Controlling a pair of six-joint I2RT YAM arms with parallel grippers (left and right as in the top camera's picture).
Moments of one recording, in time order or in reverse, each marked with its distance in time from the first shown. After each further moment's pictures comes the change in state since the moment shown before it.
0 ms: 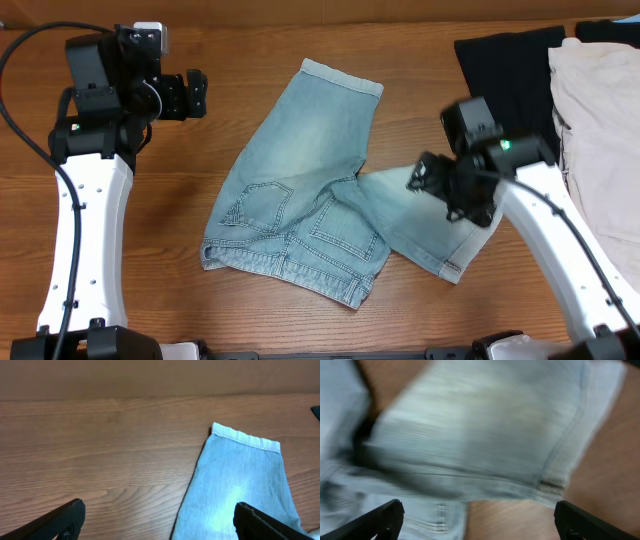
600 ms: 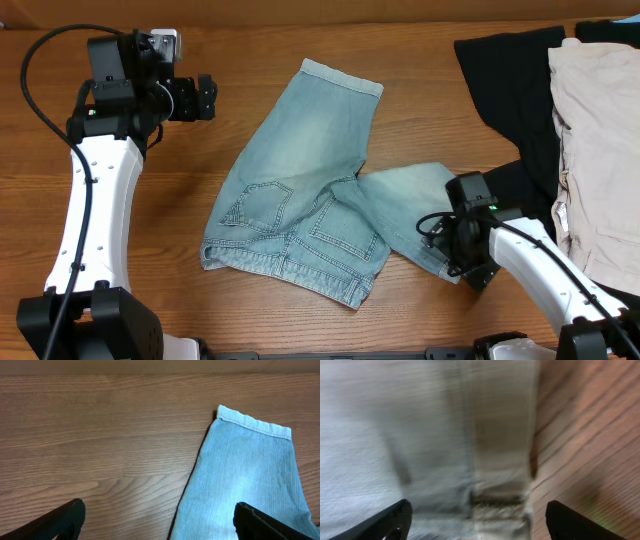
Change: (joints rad) left arm -0.013 0.094 0.000 0.002 0.000 0.000; right arm -0.082 -0.053 -0.524 0.313 0.006 0.211
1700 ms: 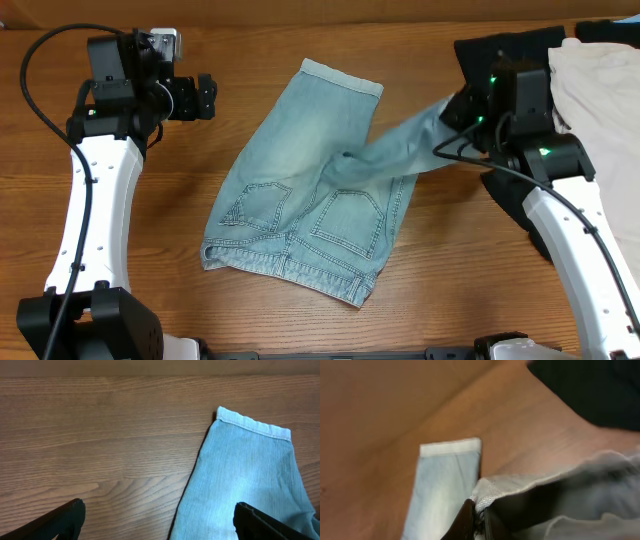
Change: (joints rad) left arm 0.000 0.000 0.000 0.007 0.000 0.000; right arm -0.024 0.036 0.611 0.302 0.005 -0.306
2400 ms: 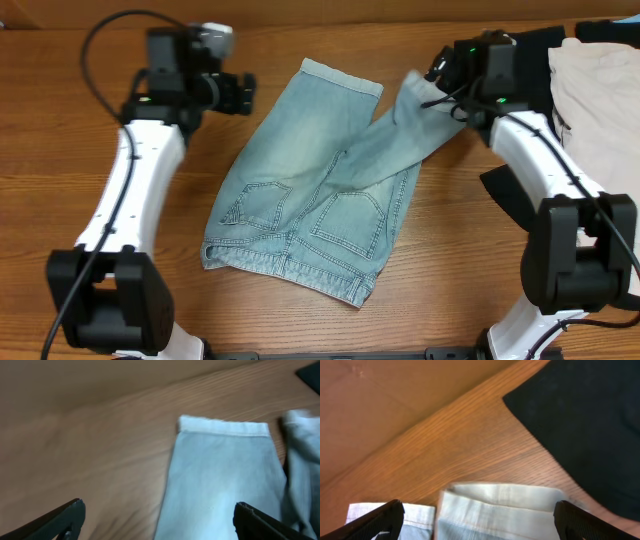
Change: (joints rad) left arm -0.192 0.121 0.002 0.190 -0.036 0.072; right arm -0.115 0.457 0.107 0.323 0.026 -0.127
